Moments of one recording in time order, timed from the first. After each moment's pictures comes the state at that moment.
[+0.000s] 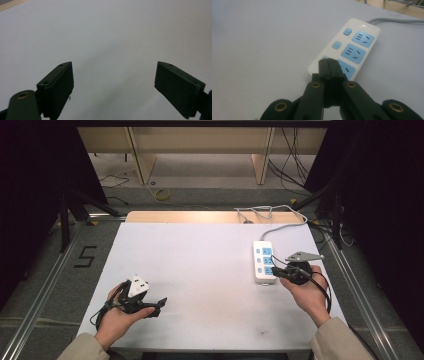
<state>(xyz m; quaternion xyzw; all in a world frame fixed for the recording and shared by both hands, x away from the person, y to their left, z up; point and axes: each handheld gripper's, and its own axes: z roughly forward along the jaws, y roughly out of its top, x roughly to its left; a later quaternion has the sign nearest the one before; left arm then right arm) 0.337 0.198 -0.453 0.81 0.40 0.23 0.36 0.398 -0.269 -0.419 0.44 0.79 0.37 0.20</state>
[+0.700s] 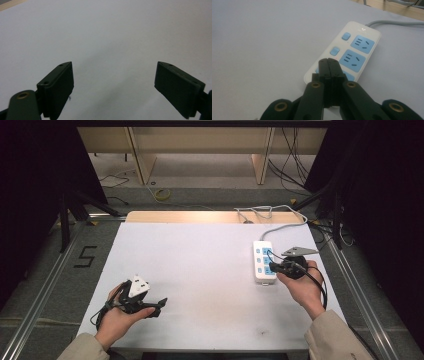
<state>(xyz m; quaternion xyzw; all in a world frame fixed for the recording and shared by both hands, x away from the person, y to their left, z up) 0.337 0.197 -0.454 0.81 0.40 0.23 0.36 0.415 -0.263 -0.419 0.45 0.79 0.36 0.20</state>
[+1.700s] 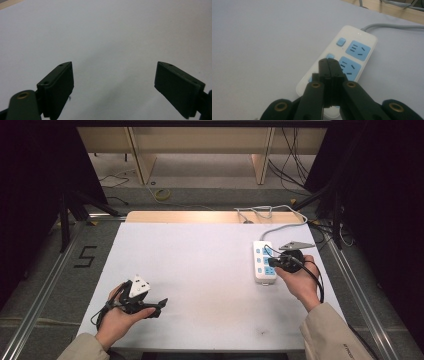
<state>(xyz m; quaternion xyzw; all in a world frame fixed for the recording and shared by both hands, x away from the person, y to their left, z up) 0.337 0.196 -0.454 0.81 0.40 0.22 0.36 0.433 -0.259 -0.418 0.45 0.79 0.36 0.20</state>
